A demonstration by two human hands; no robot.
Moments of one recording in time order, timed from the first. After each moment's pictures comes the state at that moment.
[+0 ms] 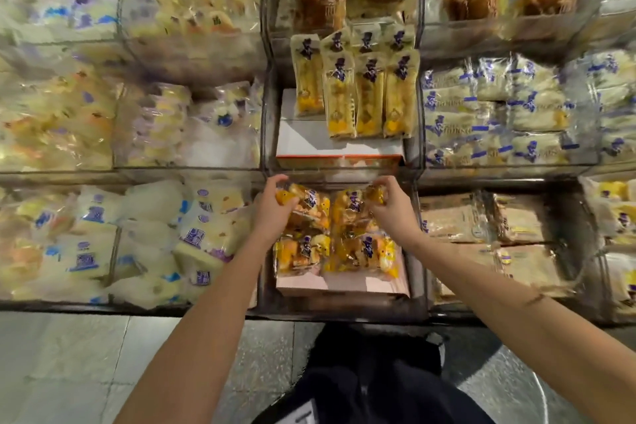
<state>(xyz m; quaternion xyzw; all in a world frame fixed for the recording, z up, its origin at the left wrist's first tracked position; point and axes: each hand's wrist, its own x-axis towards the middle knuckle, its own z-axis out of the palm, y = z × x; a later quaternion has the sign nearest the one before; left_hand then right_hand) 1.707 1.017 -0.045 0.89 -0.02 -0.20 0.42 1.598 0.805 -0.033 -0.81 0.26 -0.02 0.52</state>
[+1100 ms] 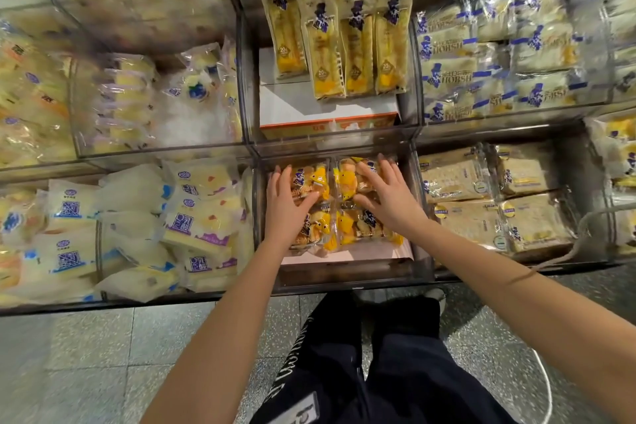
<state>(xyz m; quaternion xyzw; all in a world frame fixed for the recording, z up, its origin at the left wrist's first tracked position) 1.669 1.011 -0.085 0.90 -0.09 -0.24 0.35 1.569 0.811 -0.093 -0.93 0.18 0.09 0.30</state>
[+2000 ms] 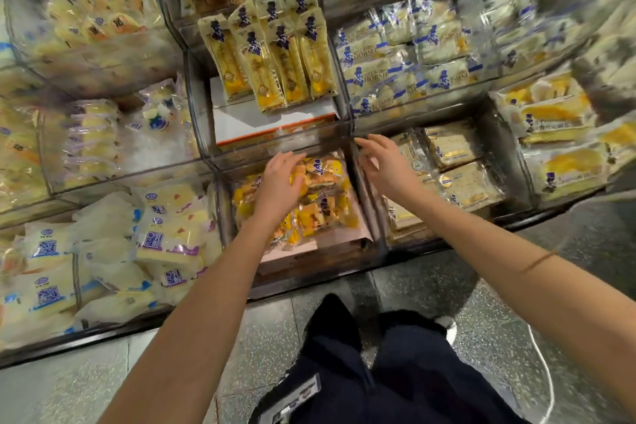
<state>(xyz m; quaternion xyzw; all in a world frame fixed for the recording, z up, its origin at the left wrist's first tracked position) 1.657 0.956 -0.044 0.90 -0.33 -0.16 0.26 1.524 0.764 -0.032 -0.90 0.24 -0.04 0.36</state>
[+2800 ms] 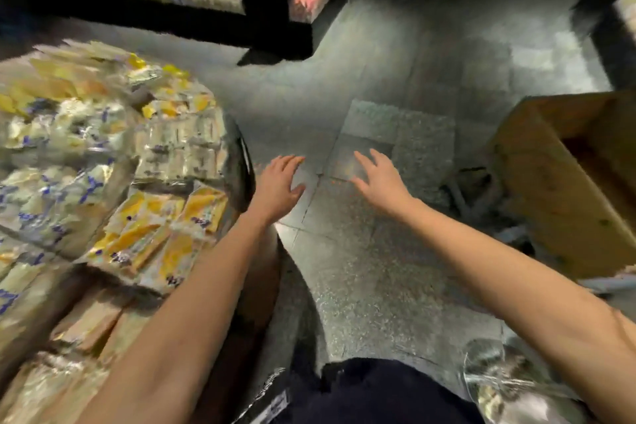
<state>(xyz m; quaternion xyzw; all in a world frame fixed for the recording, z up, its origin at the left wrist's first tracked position) 1.168 0.484 0.032 0.54 -0.81 -0.16 0.18 0.929 0.494 0.032 -0.70 0.68 -0.10 0.19</state>
